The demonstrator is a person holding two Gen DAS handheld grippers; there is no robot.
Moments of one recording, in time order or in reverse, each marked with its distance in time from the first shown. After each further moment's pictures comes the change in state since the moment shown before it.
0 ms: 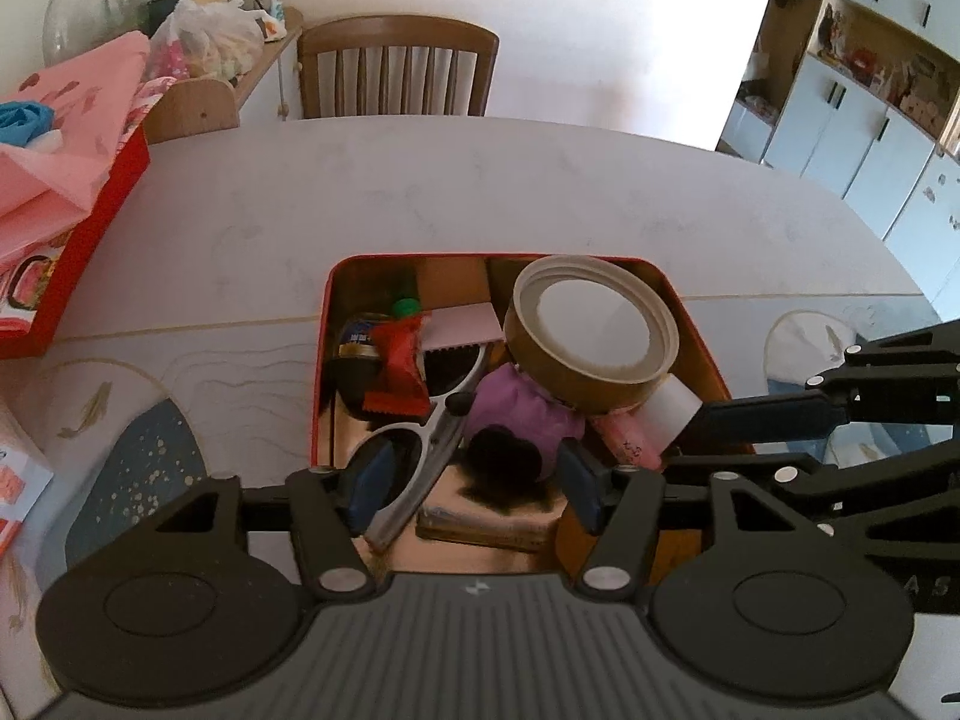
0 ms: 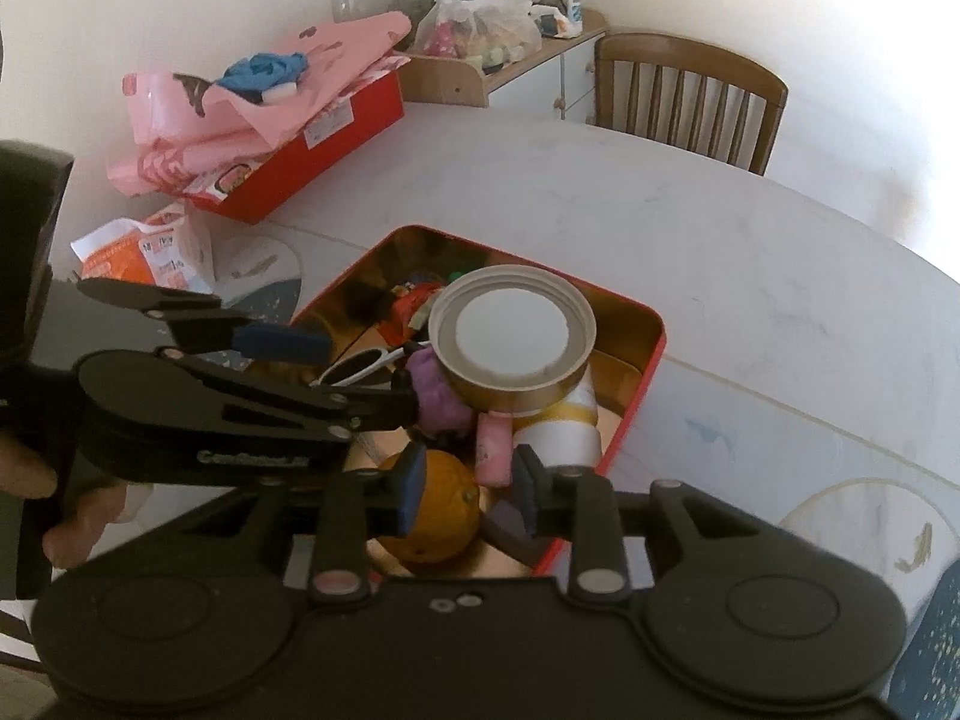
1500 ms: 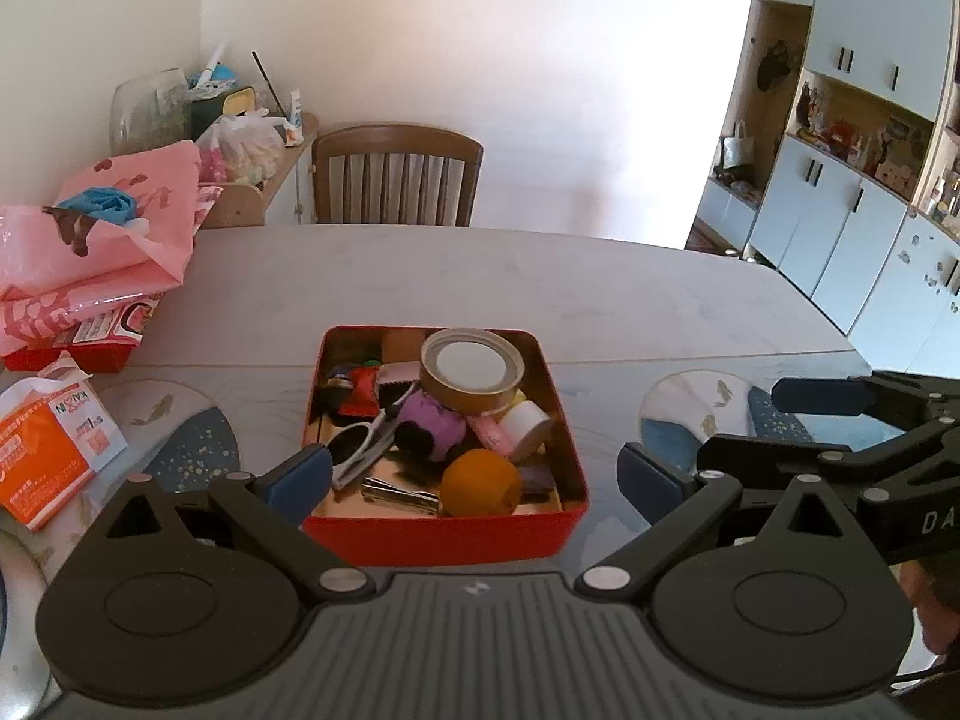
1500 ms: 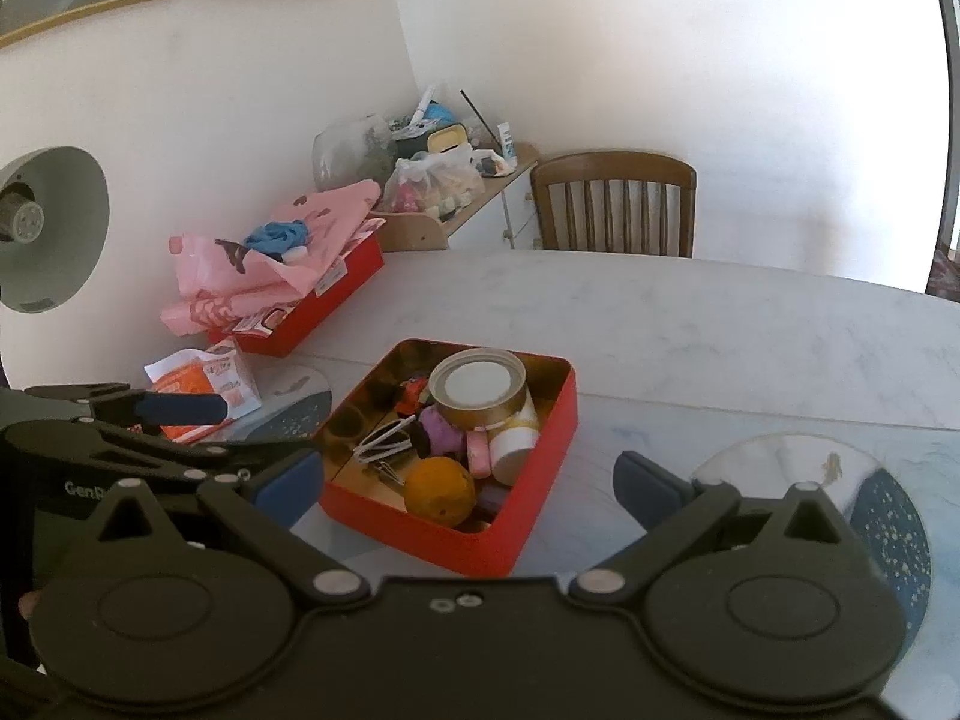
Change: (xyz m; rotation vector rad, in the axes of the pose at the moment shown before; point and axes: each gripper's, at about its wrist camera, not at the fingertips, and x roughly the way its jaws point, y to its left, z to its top) left arm -0.133 -0.061 -0.041 -0.018 -0.202 0.016; right arm -0.132 -0.003 -0.067 0.144 -0.303 -0.020
